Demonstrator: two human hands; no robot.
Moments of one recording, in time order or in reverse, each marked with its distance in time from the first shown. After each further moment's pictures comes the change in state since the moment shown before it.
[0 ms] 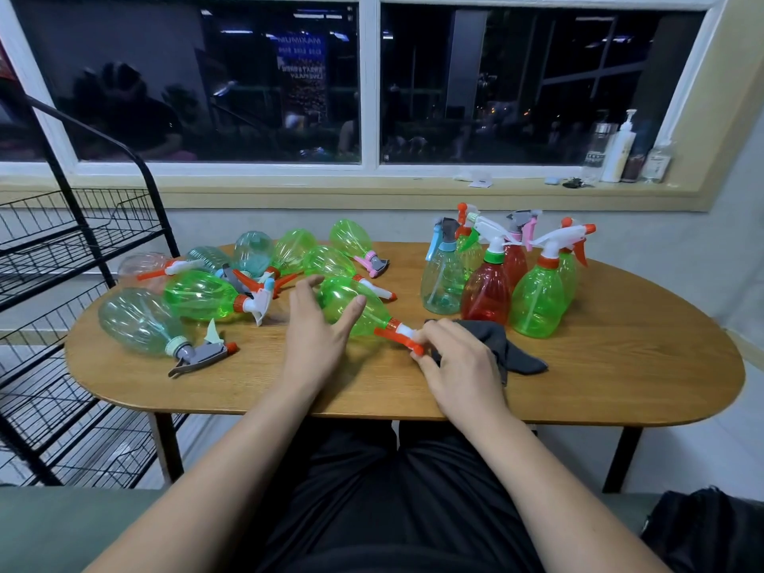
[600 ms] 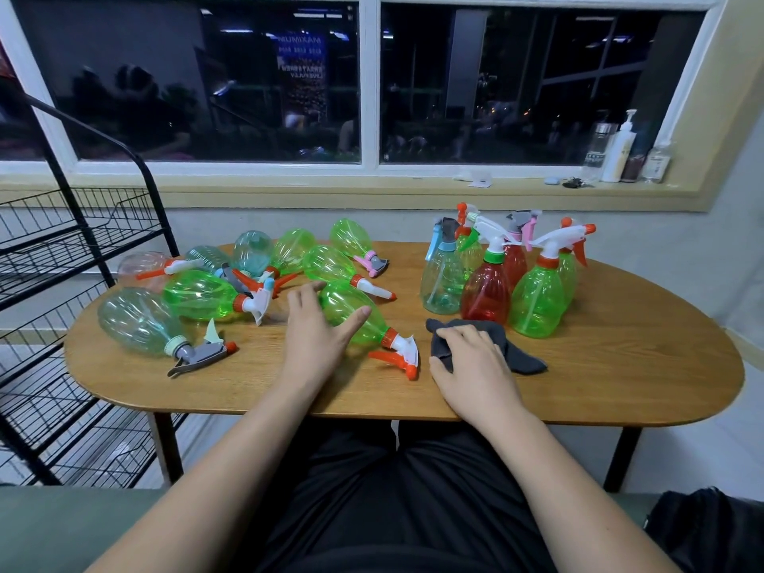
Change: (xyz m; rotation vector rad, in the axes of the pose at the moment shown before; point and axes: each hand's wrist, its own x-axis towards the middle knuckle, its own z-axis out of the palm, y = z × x) left_hand 0.002 -0.006 0.002 0.138 -0.031 -0.002; right_hand 0.003 0.023 -0.005 -0.217 -0.280 0.242
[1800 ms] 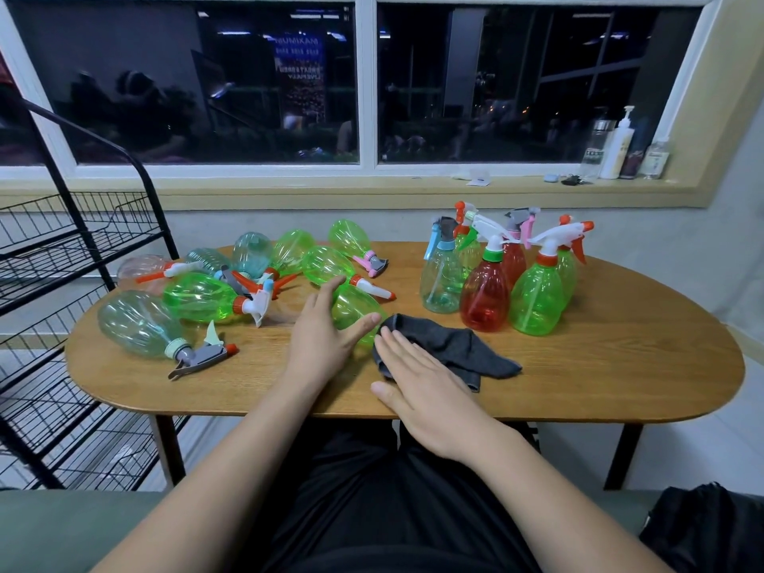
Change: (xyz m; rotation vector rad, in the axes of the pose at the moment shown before) left_hand -0.002 0.005 -0.002 0.003 -0.120 0.084; right_hand -0.021 -0.045 0.002 0.043 -0.341 -0.329
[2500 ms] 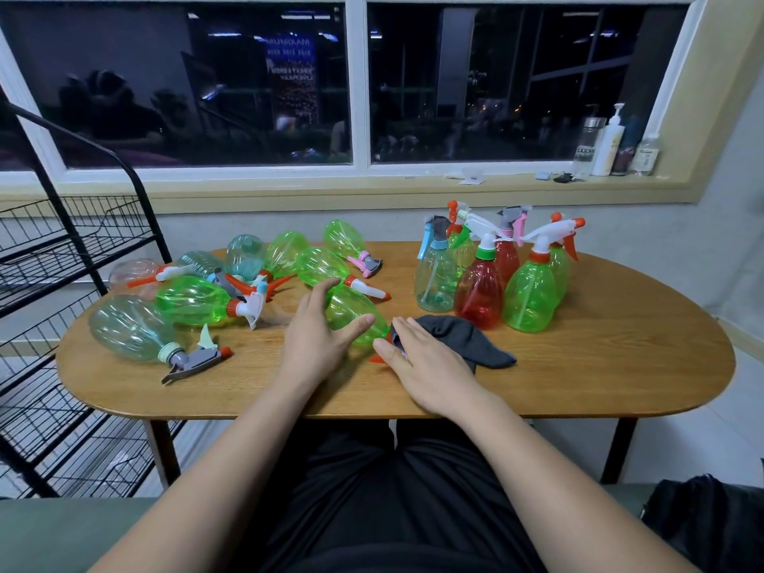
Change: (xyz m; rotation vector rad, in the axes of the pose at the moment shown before) left_hand 0.000 0.004 -0.002 0.022 0.000 0.002; right_hand 0.032 0.015 -0.012 0.147 0.002 0.257
